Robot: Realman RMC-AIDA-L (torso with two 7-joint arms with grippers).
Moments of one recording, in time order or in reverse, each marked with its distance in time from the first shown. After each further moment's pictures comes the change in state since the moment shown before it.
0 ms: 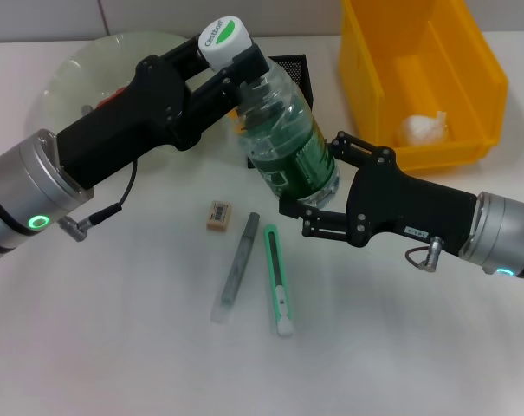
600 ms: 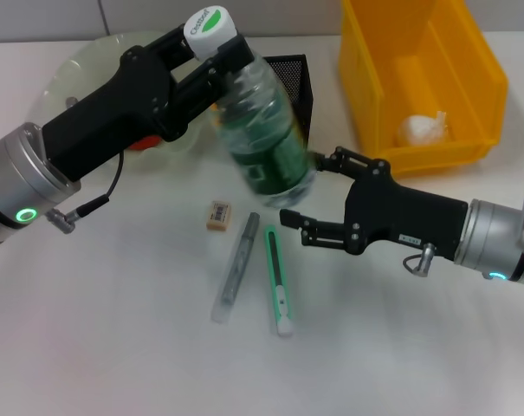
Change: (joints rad) left arm 0.013 0.005 -0.019 0.035 0.000 -0.005 0.000; right arm 0.003 0.002 -0.037 0.002 -0.001 0.087 0.003
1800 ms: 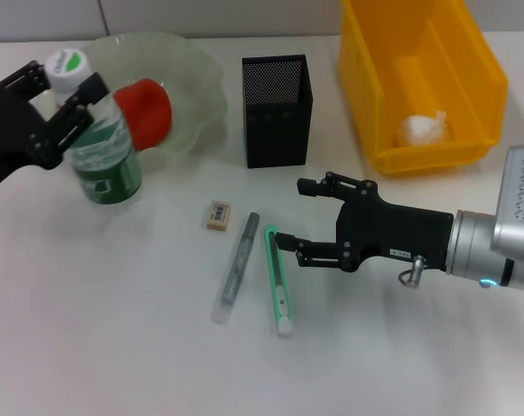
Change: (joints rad) left arm 0.233 0.025 -0.058 0.217 0.002 -0.124 0.139; right arm 0.016 -0.002 -0.096 -0.004 0.000 0.091 0.068
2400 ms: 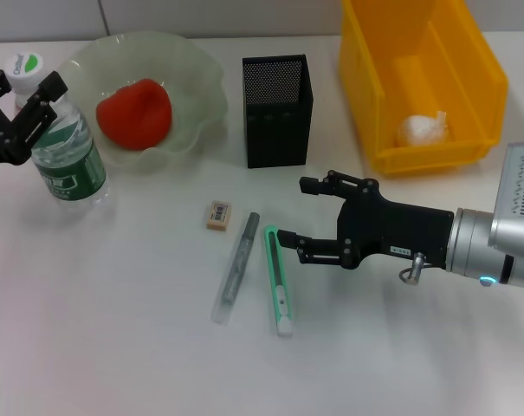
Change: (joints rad) left arm 0.031 0.003 -0.074 -0.005 -0.001 -0.085 0.029; right arm 0.002 0.000 0.000 -0.005 0.000 0.017 0.015
